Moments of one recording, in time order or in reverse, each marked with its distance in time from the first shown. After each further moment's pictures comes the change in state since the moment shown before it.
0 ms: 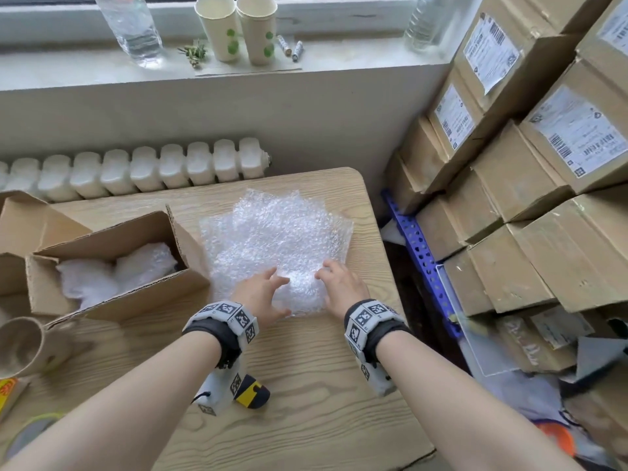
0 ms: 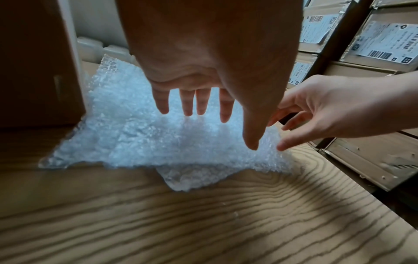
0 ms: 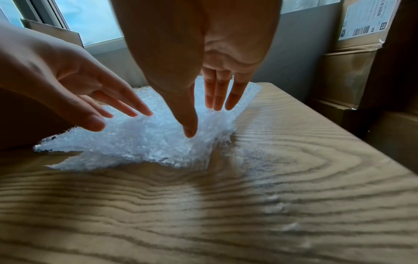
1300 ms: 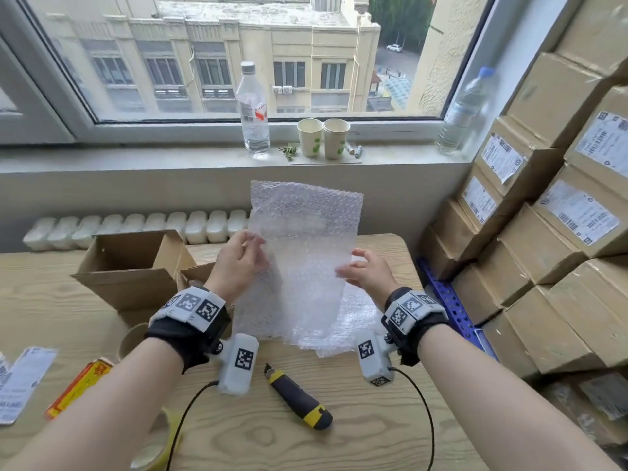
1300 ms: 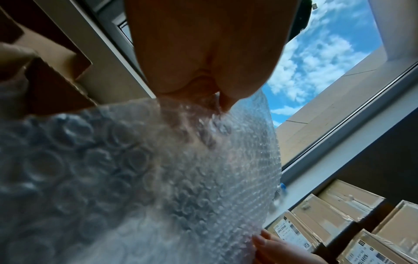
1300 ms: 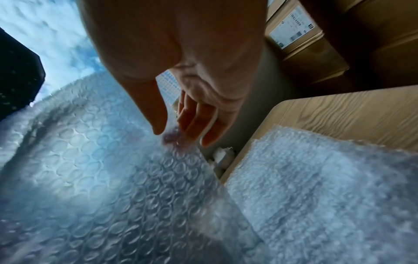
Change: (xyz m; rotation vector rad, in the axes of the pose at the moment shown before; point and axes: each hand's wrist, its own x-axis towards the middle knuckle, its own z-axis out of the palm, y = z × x) left_hand -0.134 -0.072 -0.137 -0.952 0.806 0.113; right_hand -0.002 -0.109 -0.102 1.317 0.202 0.165
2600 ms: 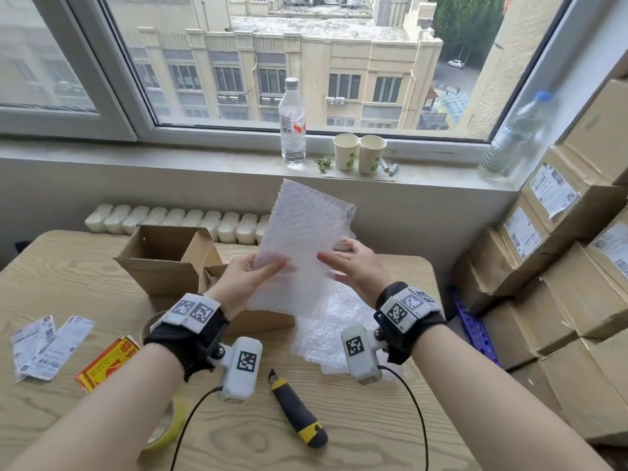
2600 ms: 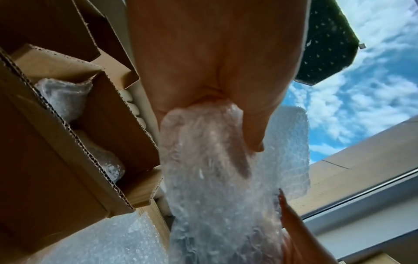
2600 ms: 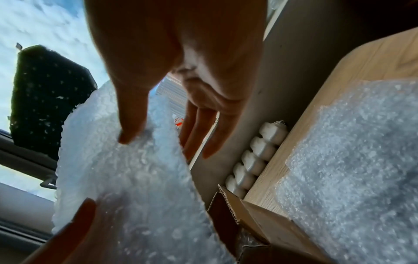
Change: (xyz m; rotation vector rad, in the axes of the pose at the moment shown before) left_hand -0.025 0.020 -0.003 -0.302 -0.057 -0.216; right_hand 0.005 -0.054 0.035 0.123 -0.283 -0.009
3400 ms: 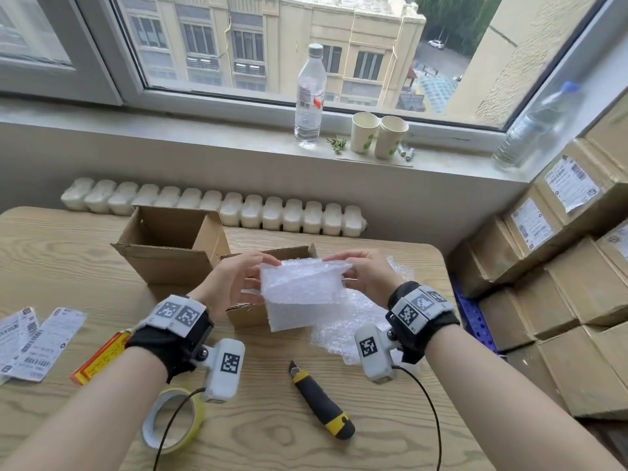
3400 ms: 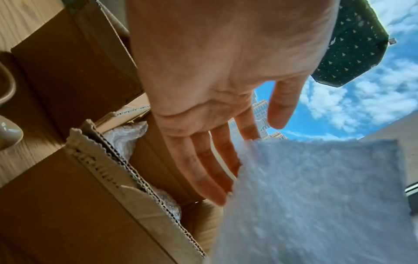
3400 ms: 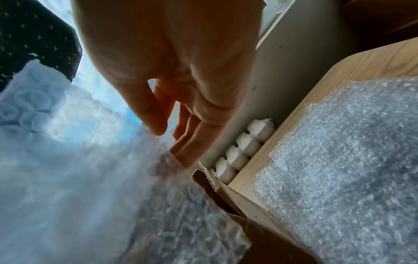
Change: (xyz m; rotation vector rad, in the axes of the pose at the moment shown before) left_hand 0.016 -0.035 -0.092 -0.072 -0.188 -0.242; right_hand 0.018 0.027 0.039 -0.143 -0.075 0.086
